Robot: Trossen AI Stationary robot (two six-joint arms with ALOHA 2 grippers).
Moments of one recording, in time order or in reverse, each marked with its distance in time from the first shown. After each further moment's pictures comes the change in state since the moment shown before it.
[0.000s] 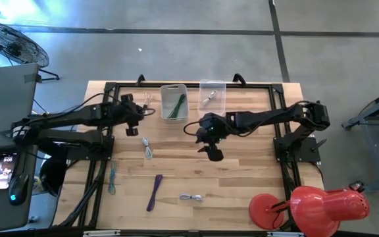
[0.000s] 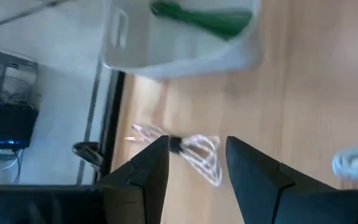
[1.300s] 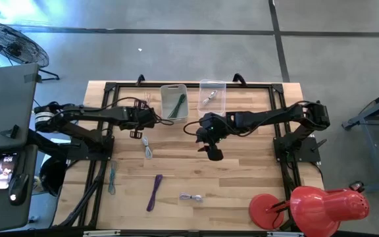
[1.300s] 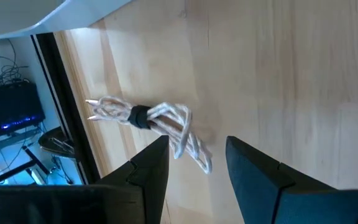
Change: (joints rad) left arm 0.000 0.442 -0.001 0.054 -0.112 0.113; right arm 0.001 0.000 0.001 -0.005 0.014 0.003
